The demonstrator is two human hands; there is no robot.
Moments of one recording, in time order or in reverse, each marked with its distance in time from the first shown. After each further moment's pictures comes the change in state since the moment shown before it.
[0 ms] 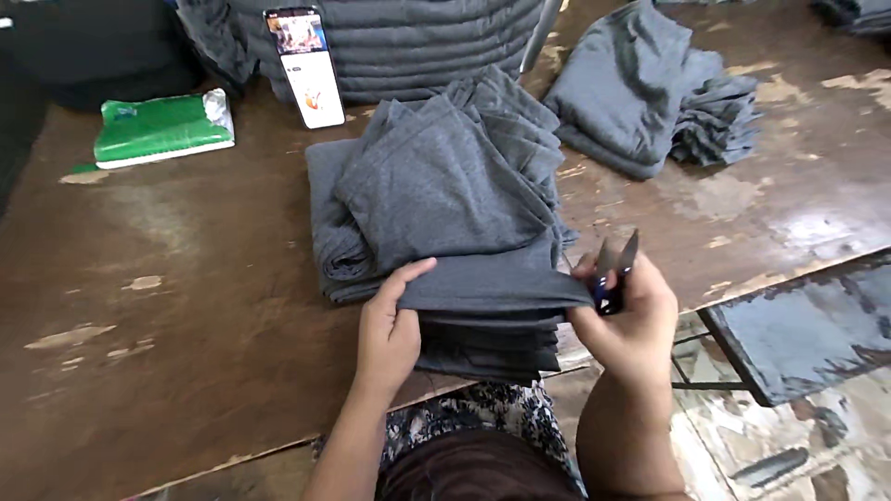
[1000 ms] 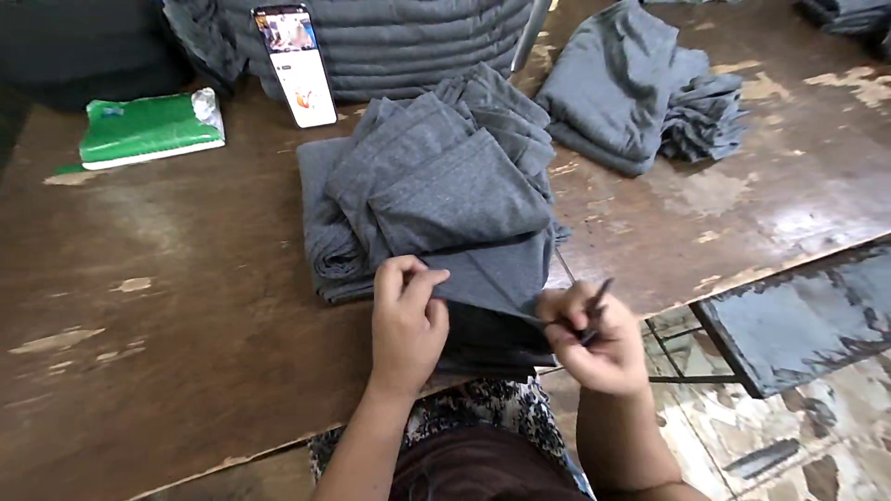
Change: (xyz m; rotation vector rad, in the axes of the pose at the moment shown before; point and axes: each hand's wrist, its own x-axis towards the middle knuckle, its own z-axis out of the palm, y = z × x) left_hand 0.001 -0.003 0.031 0.460 0.158 0.321; right_hand -0.012 -0.004 0.008 0.512 -0.292 -0.185
